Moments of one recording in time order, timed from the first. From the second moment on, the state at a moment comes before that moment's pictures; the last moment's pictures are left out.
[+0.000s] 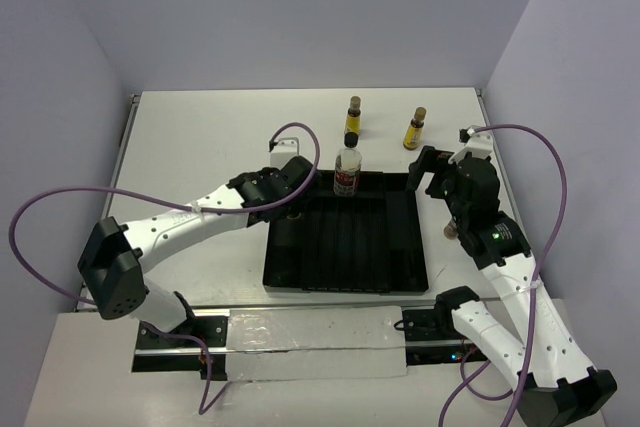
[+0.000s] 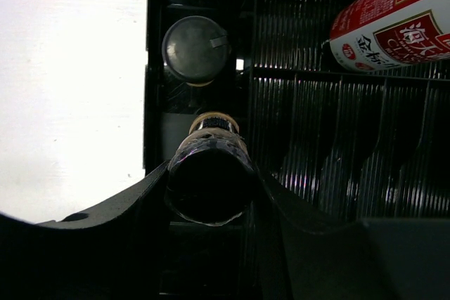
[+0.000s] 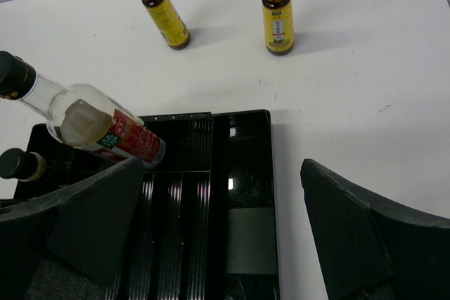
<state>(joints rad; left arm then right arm) -0.96 1.51 1.22 -0.70 -0.56 -0.79 0.28 0.72 0.82 -0.43 0.23 0.31</state>
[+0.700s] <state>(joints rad) -0.99 1.60 1.15 -0.65 -0.61 -0.87 0.28 0.72 0.82 -0.43 0.23 0.31</state>
